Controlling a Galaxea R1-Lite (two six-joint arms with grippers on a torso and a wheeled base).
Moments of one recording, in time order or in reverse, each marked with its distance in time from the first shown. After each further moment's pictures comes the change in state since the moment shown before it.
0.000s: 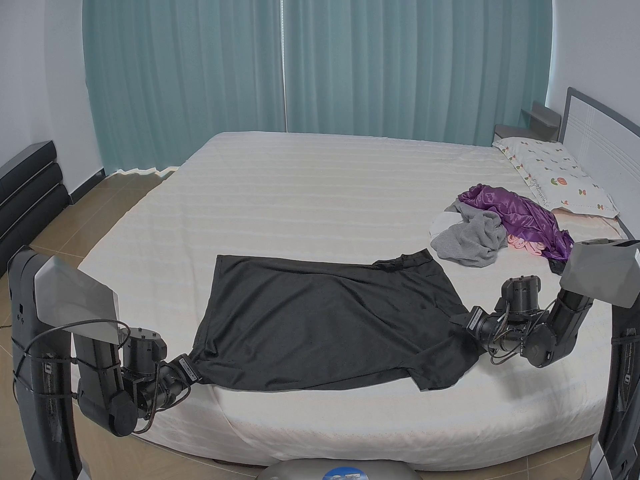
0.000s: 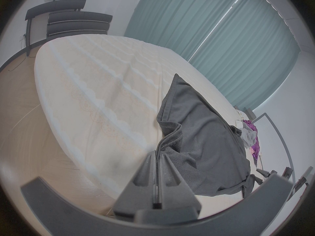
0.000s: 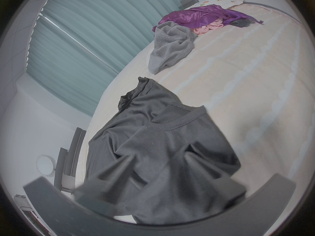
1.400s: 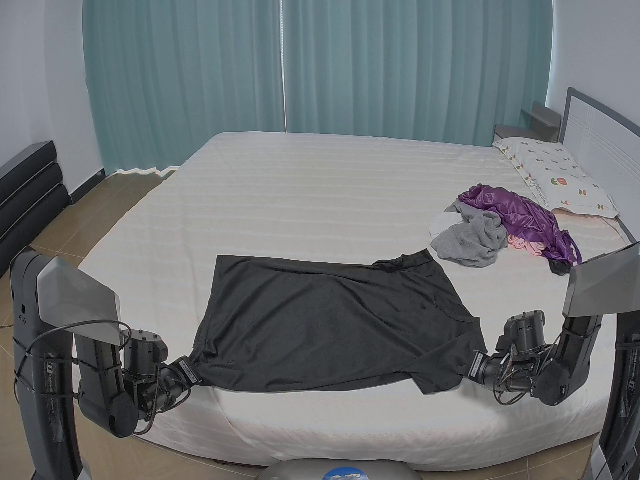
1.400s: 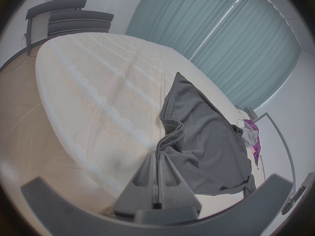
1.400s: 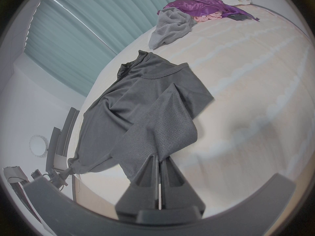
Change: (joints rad) left arm 0.000 0.011 0.003 0.000 0.001 -0.003; right arm 0.088 -0.056 0.325 -0.134 -0.025 -0.070
